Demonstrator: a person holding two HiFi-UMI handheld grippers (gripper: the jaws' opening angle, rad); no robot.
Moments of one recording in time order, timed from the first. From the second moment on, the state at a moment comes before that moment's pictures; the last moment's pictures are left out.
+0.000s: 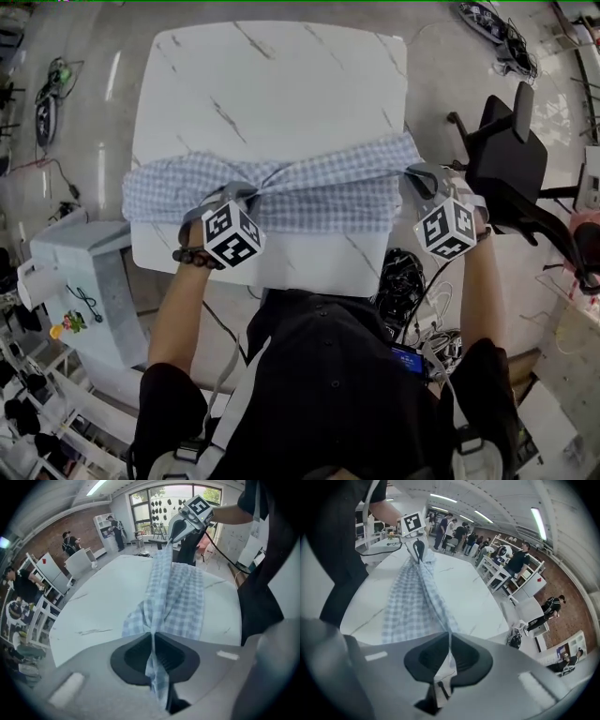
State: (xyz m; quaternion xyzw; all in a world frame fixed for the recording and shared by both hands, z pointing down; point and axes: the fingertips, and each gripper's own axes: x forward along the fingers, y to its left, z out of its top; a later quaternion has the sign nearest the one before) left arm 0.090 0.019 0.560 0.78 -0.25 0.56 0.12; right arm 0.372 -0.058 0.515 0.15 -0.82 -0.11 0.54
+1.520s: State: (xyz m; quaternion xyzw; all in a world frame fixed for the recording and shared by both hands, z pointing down) left arm 0.135 0.094 0.572 0.81 -0.12 0.57 0.08; right arm 0.436 0.087 0.591 0.24 -0.79 0.02 0.57
